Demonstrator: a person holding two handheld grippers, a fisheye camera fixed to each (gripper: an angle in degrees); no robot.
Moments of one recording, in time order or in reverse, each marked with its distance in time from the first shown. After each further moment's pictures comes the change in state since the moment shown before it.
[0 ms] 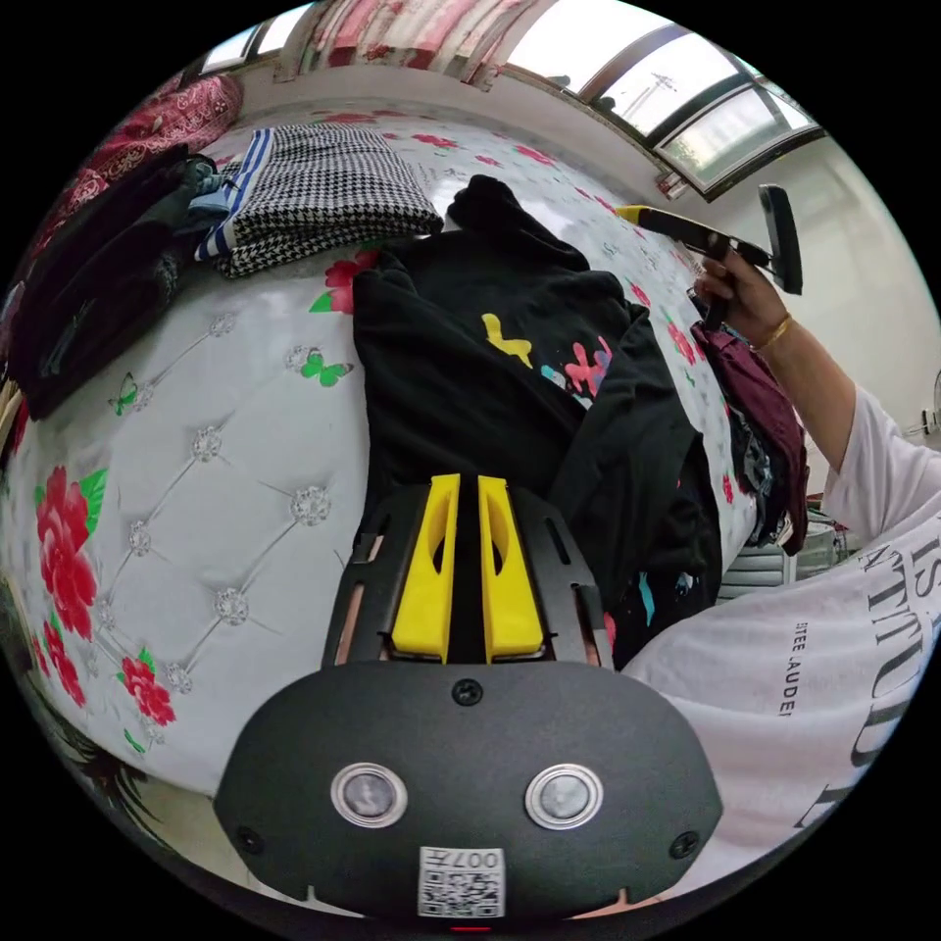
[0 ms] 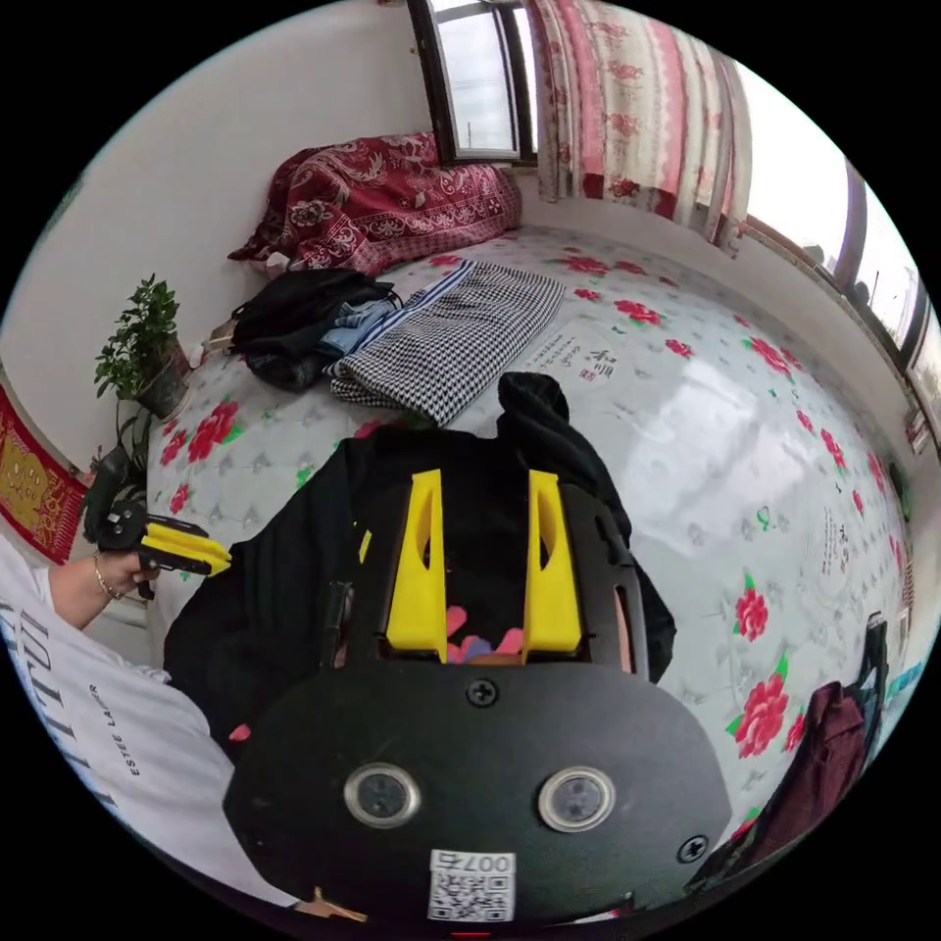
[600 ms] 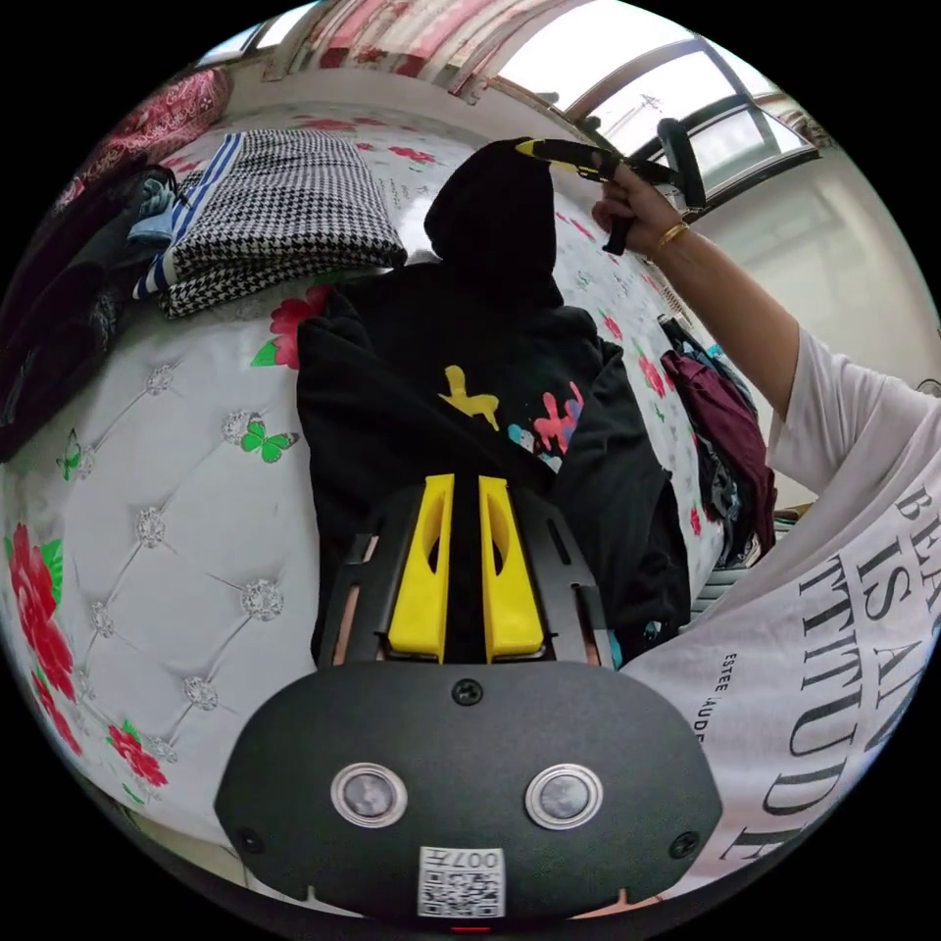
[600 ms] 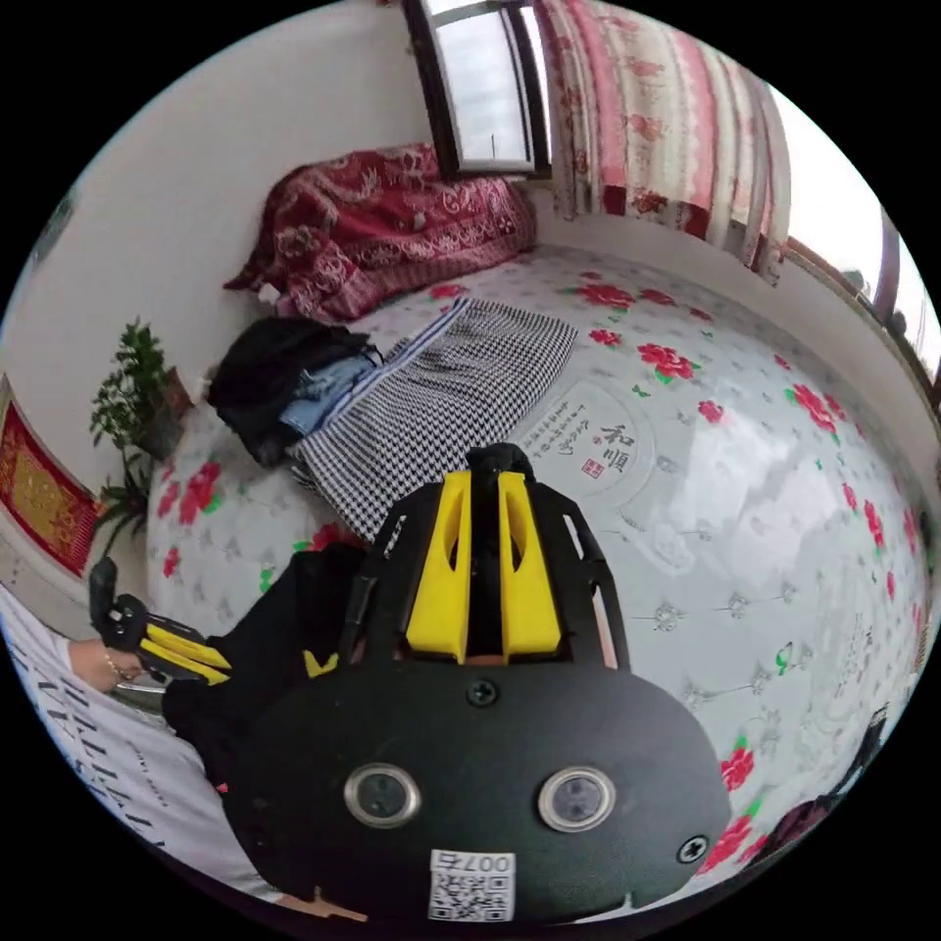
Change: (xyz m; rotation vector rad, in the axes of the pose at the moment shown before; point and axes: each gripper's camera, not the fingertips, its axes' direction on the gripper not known) left arm -0.005 -0.029 0.029 0.065 0.108 0.022; right arm 0.111 -0.069 -0.039 0.184 -0.303 0.083
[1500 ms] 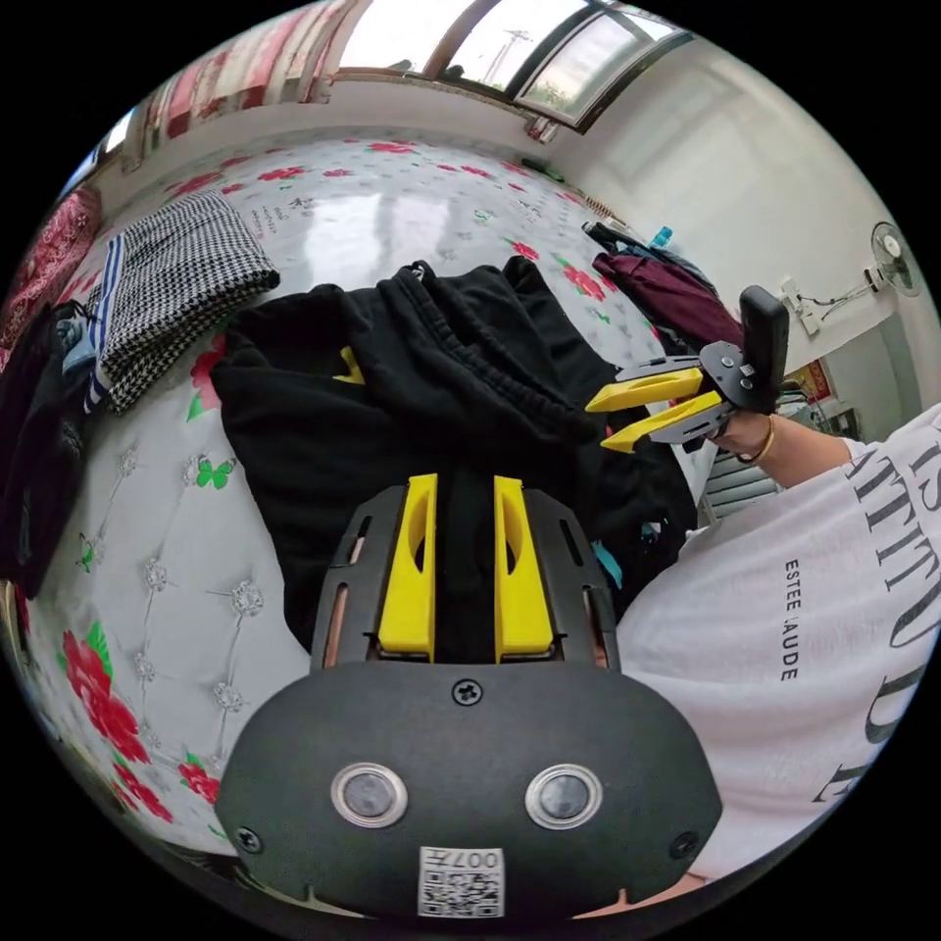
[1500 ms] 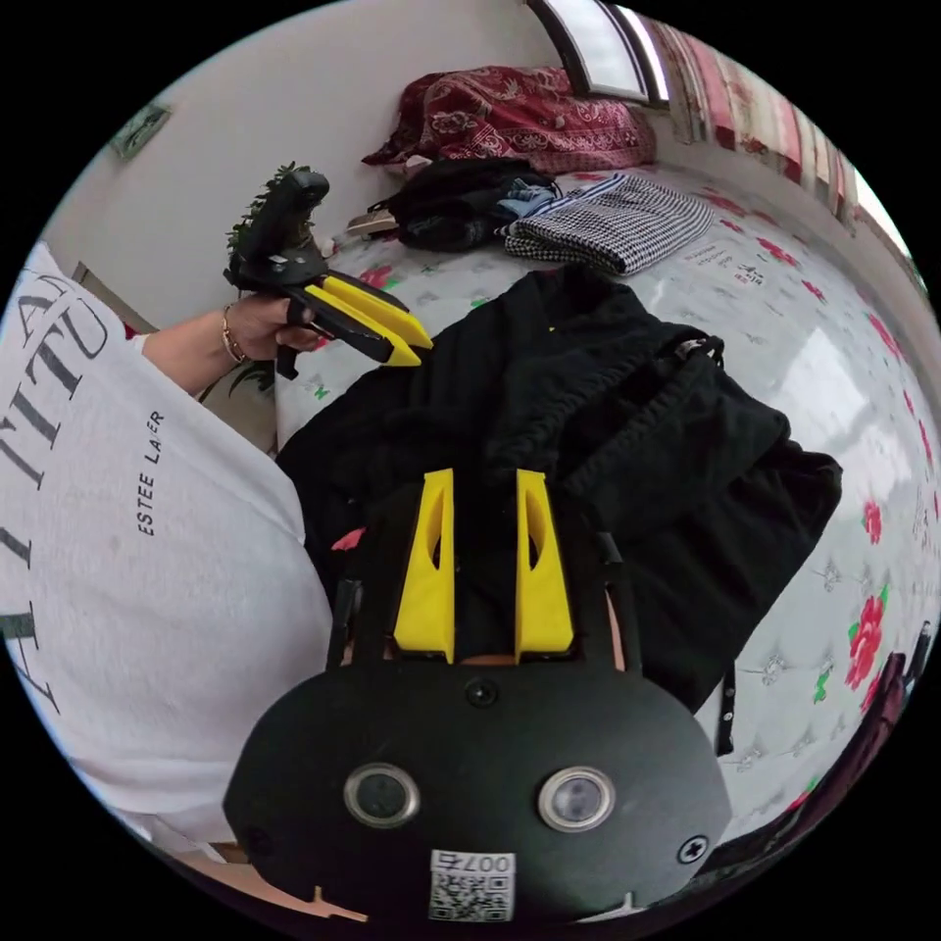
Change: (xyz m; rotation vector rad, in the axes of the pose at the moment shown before) left arm 0.078 0.079 0.046 -0.136 -0.032 0.325; right arm -0.181 0.344 -0.055 -0.364 -0.021 -0.089
